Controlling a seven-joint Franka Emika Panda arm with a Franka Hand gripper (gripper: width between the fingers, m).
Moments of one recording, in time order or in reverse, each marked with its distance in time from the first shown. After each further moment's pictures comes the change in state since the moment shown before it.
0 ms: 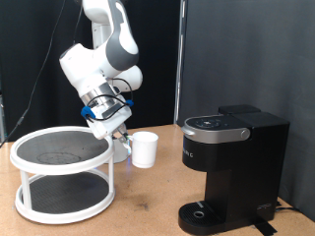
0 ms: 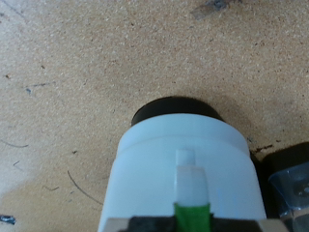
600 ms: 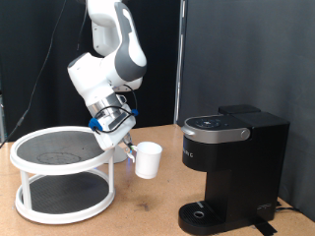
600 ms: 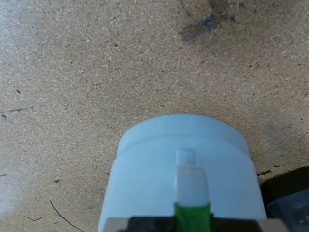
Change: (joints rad) arm 0.030 0.088 0.037 0.005 0.040 0.061 -0.003
